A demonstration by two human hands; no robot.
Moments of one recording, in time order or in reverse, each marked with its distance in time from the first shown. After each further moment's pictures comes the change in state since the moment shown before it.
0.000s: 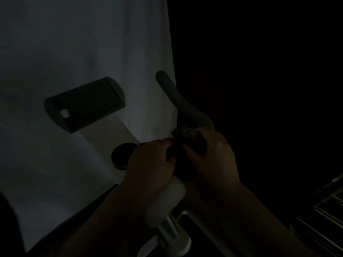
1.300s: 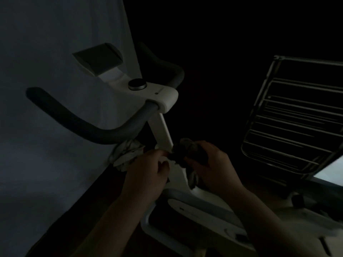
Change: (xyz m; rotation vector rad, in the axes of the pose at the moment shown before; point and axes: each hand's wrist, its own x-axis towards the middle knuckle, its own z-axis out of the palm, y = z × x) left_hand -0.296 -0.060 -0.034 -0.239 -0.186 0.102; right_hand -0.324 -0.111 -0.008 0.006 0.008 0.267
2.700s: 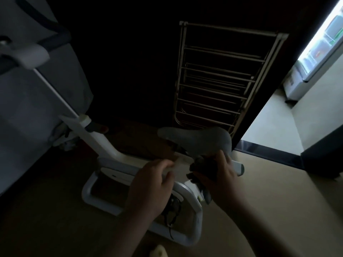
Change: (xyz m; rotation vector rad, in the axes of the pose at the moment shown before) left_hand -0.175 0.280 0.282 -0.092 -0.177 0.022; right_hand -0.248 0.269 -0.275 -0.196 0.125 0.177
